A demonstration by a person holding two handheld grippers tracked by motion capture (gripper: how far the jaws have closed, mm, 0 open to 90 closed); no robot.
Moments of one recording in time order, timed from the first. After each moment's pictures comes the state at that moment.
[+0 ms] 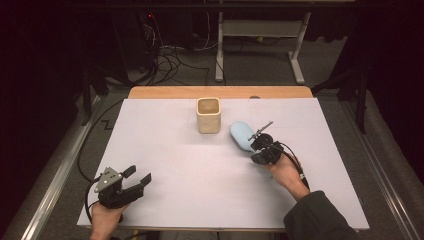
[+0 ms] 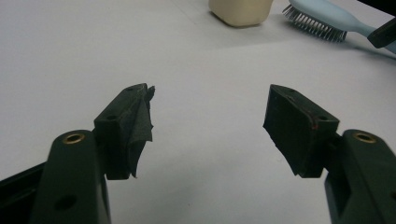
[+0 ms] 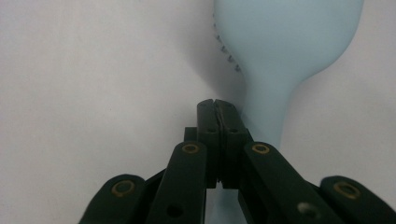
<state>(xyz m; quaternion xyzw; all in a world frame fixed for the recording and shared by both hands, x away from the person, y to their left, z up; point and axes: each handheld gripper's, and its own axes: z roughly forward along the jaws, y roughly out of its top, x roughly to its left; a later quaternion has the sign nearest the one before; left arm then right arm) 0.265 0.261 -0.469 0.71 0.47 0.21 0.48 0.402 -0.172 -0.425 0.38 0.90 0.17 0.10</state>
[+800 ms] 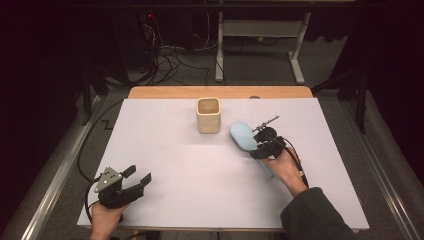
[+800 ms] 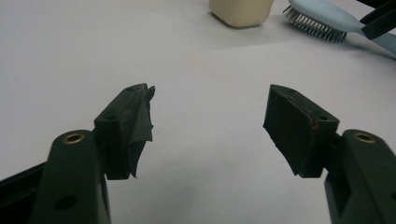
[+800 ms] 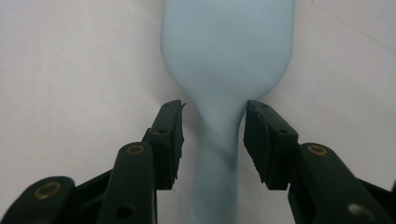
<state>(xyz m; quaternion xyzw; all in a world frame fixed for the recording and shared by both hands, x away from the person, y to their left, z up) 0.265 0.261 -0.469 0.71 0.47 0.21 0.48 0.417 -0.179 -0.422 0.44 0.87 0.20 0.12</state>
